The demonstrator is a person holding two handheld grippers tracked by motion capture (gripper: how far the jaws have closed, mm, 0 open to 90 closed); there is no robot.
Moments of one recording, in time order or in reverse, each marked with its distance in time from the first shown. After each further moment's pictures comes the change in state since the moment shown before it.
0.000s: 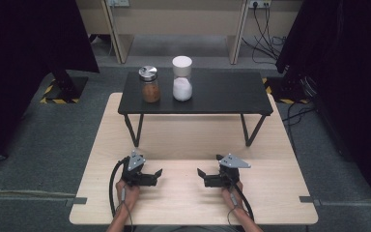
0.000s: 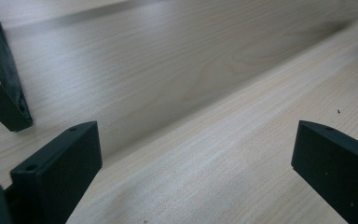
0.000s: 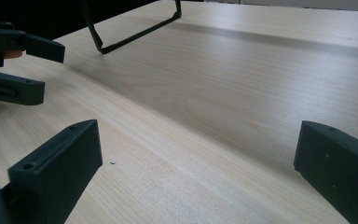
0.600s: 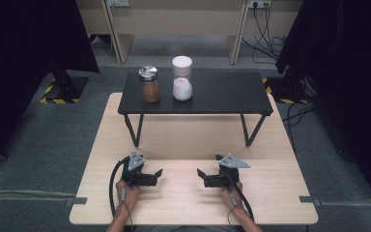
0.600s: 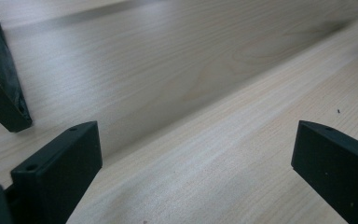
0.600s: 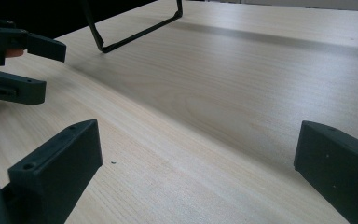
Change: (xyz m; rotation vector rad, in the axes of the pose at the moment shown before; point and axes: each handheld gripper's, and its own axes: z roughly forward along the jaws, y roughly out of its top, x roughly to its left) left arm 0.000 0.000 0.000 0.001 0.000 0.002; right arm 0.000 0.000 0.000 0.001 0.003 -0.003
